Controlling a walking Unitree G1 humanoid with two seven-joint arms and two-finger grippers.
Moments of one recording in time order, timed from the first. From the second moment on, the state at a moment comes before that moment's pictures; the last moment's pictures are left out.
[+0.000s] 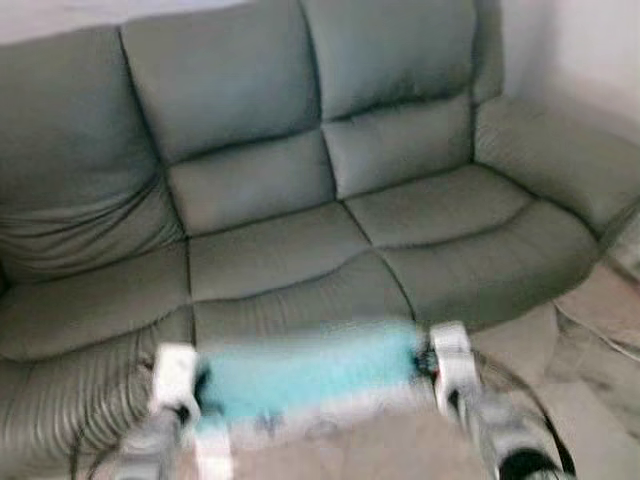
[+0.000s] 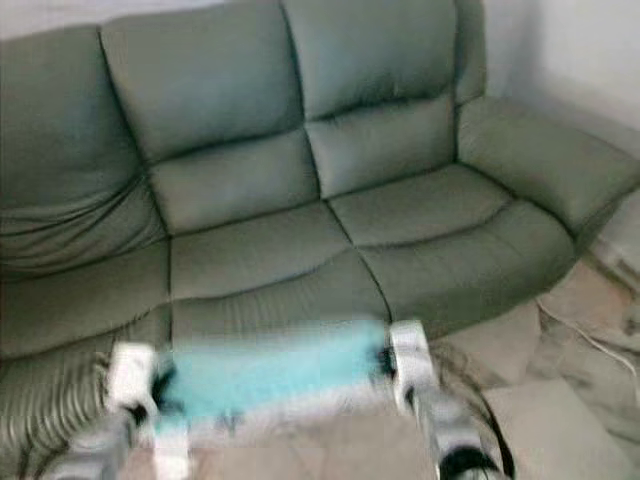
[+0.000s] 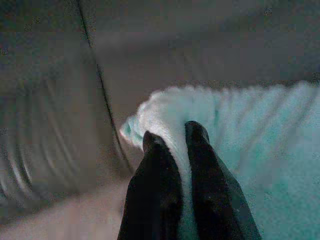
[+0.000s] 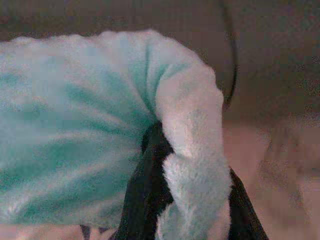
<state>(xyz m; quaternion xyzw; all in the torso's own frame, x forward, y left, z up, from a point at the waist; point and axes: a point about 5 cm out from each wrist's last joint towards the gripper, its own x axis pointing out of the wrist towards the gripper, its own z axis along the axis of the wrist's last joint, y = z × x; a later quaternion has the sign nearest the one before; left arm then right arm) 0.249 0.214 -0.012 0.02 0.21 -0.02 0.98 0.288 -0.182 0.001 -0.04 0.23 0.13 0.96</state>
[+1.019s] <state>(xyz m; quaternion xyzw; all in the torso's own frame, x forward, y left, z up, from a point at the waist) 0.265 0.201 0.055 -0.05 0.03 0.04 1.00 0.314 -0.152 0.070 -0.06 0.06 0.17 0.98</state>
